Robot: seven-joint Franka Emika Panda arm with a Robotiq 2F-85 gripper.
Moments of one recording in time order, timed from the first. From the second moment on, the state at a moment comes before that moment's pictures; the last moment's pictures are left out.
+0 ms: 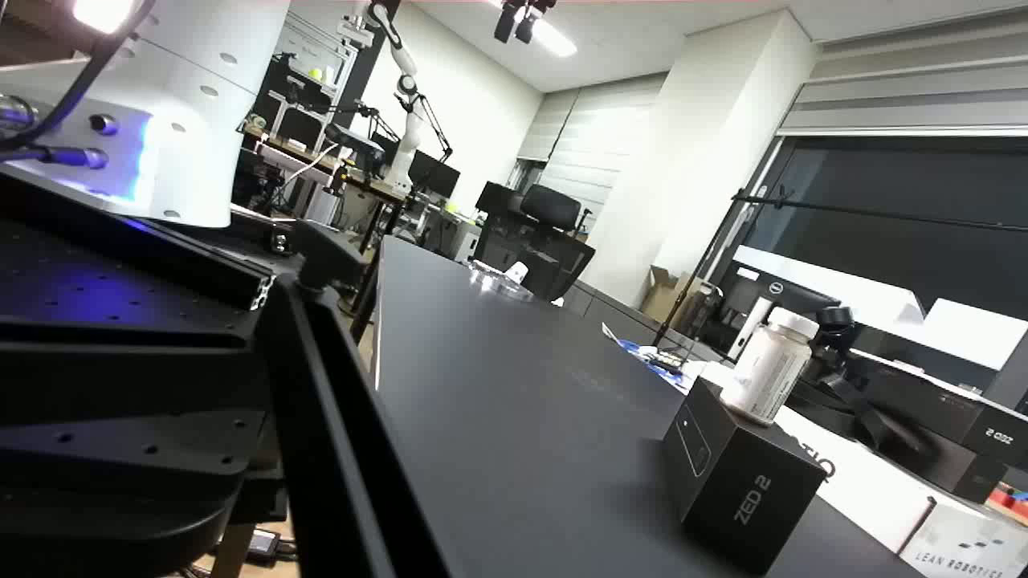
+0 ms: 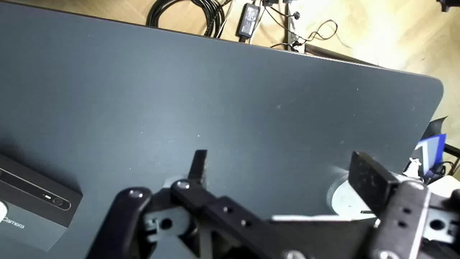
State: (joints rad) arm 0.11 -0.94 0.03 -2.63 0.21 1.83 0.02
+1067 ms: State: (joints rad) arm 0.02 -0.84 0.02 -2.63 0.15 2.08 0.01
